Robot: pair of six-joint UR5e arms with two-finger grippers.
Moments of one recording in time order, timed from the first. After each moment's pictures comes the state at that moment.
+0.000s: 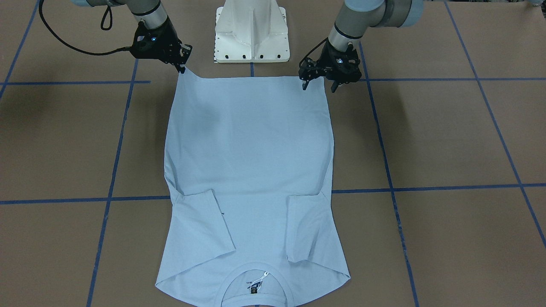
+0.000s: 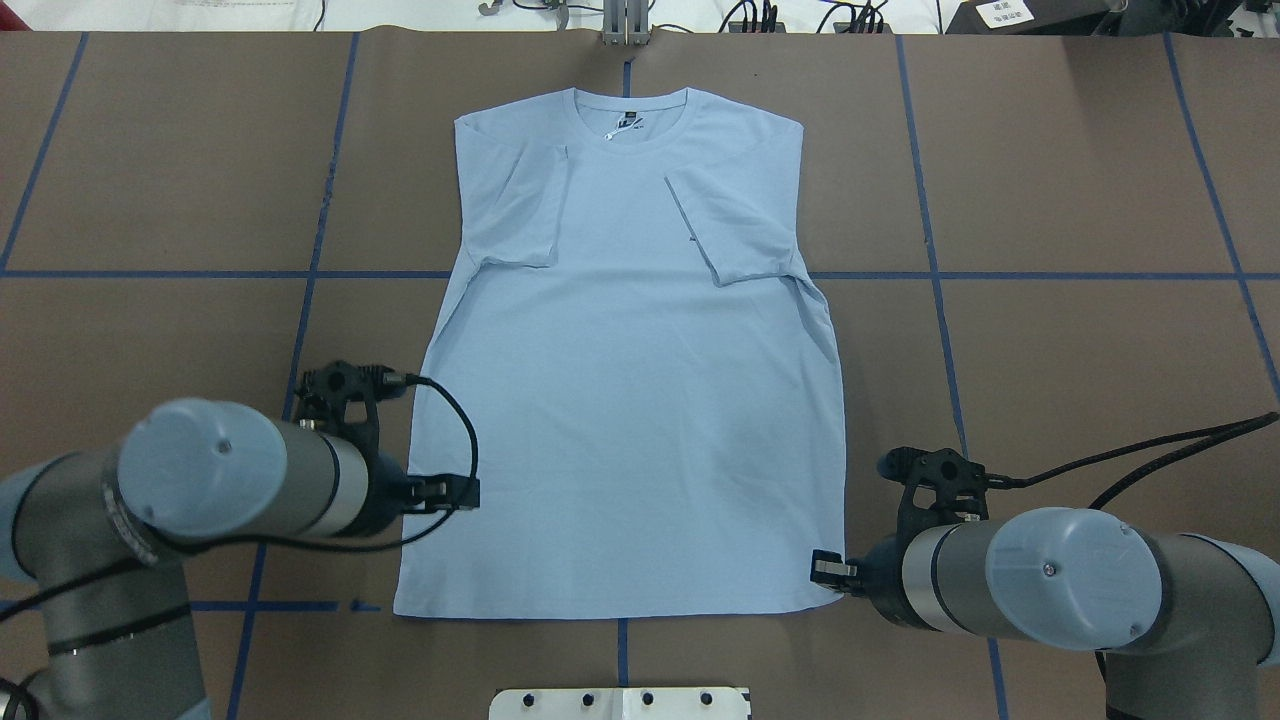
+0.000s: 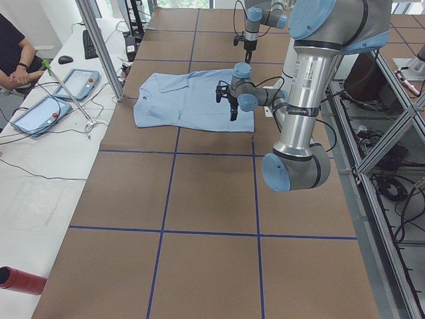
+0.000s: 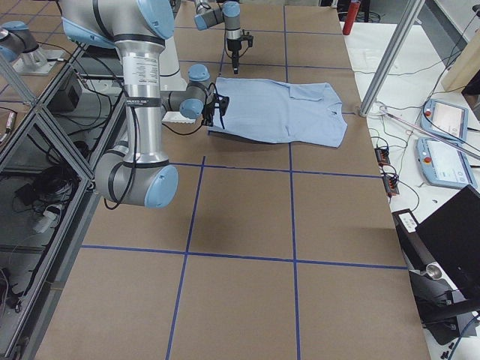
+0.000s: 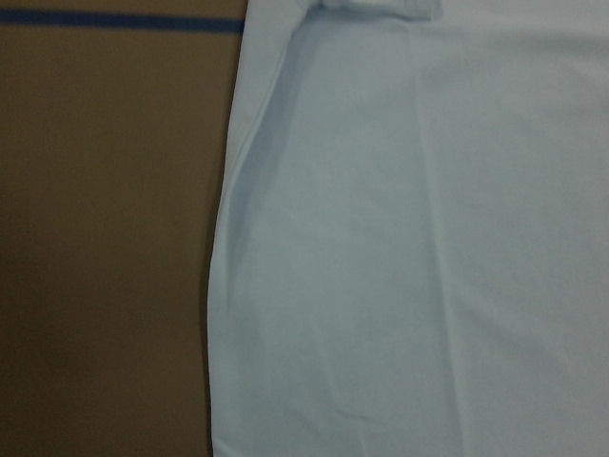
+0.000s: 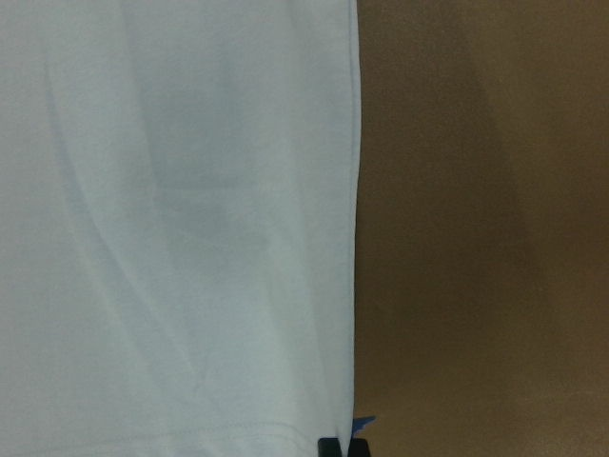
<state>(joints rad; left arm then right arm) -0.32 -1.80 -2.06 -1.80 -1.74 -1.44 0.22 -1.52 2.19 -1.31 1.69 1.64</state>
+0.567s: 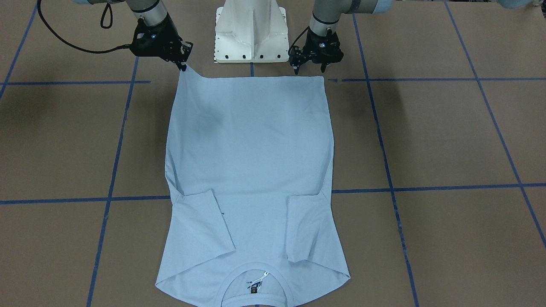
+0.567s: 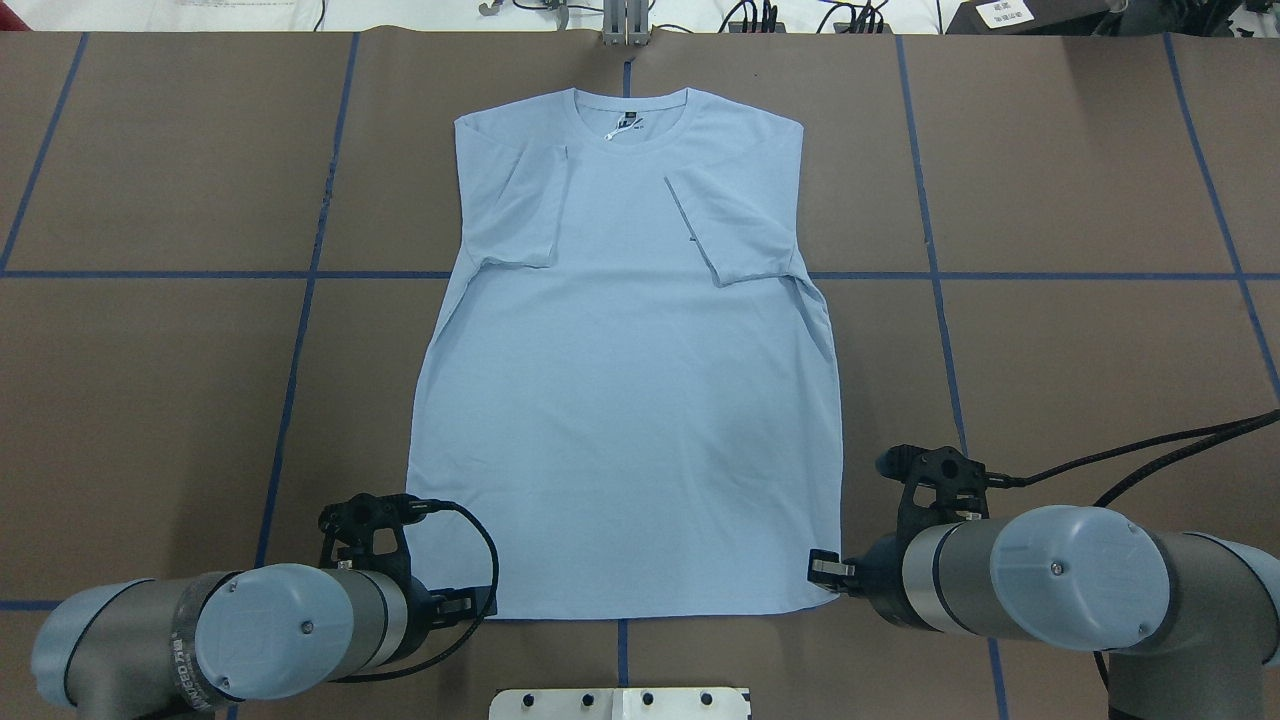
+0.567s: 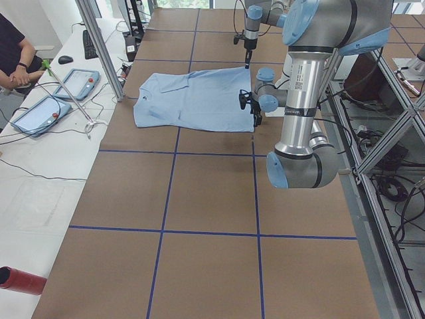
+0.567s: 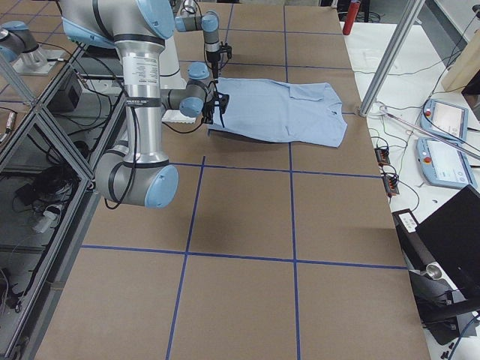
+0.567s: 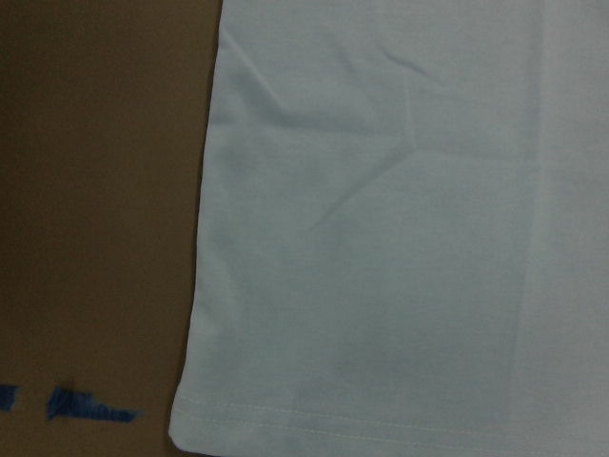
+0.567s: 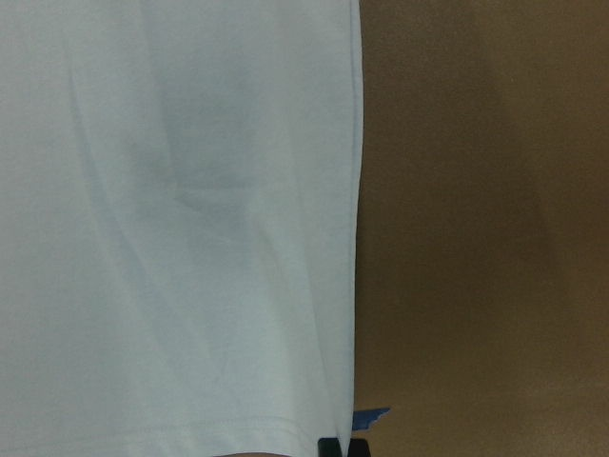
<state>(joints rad) -0.14 -1.79 -2.05 -1.73 -1.60 -1.62 0.22 -1.51 2.20 -1.31 1.70 1.64</state>
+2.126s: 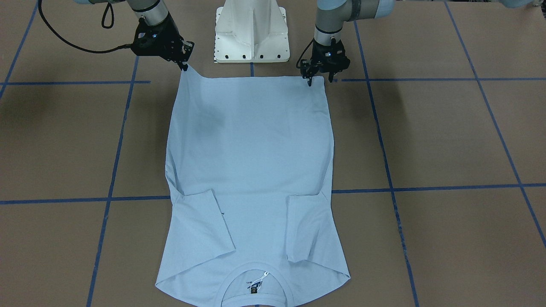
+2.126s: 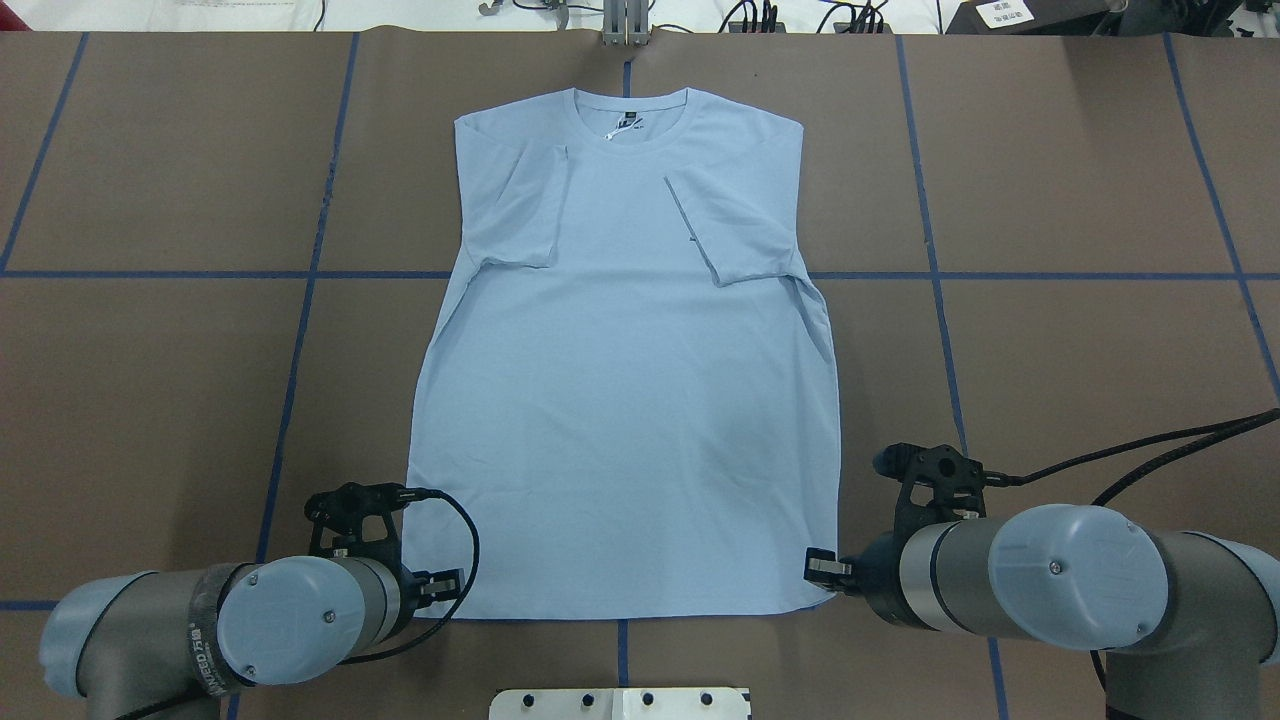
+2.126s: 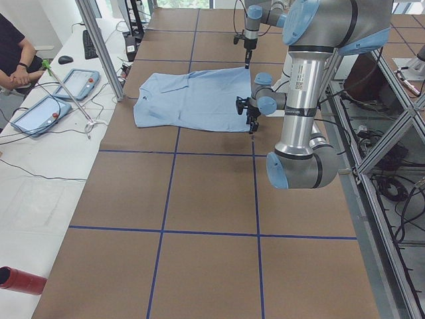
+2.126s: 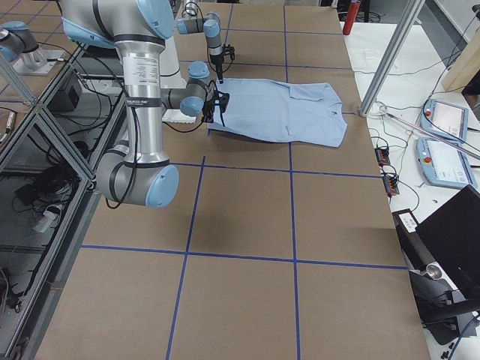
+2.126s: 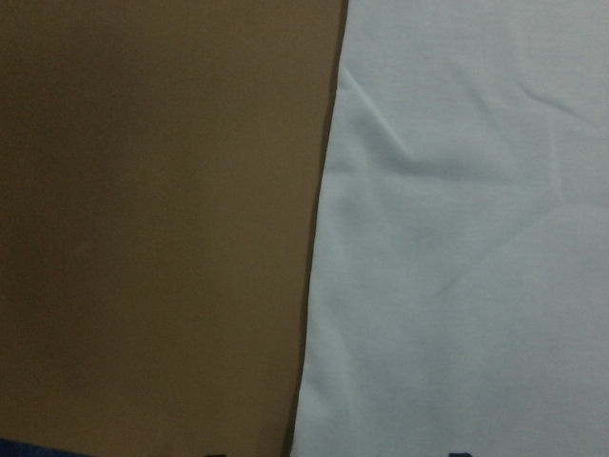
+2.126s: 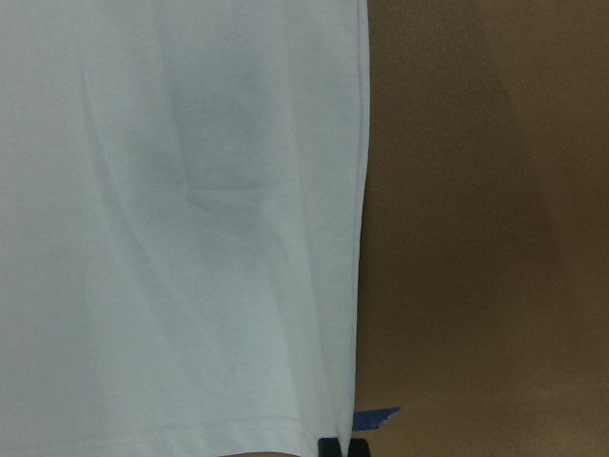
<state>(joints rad) -0.15 -1.79 -2.02 -1.66 -1.56 -1.62 0.22 -1.50 2.20 -1.31 1.70 1.64</state>
